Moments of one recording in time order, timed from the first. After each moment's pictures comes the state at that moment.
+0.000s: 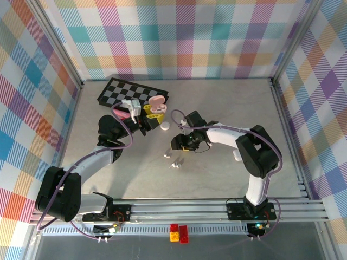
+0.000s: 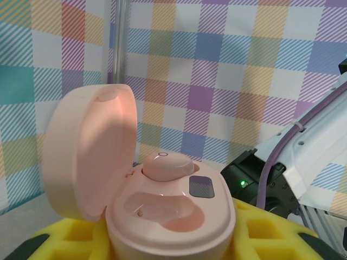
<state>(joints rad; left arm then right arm) -0.32 1.30 0.65 0.97 0.83 -0.34 0.64 1.84 1.11 -0.36 -0.50 0.51</state>
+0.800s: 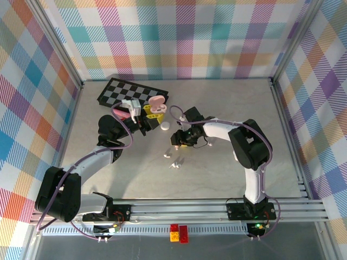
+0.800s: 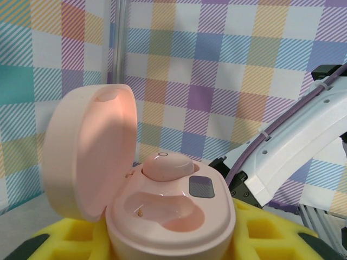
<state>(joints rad) -0.32 1.29 0.65 0.97 0.83 -0.34 0.60 1.99 1.23 -0.37 -0.55 0.46</state>
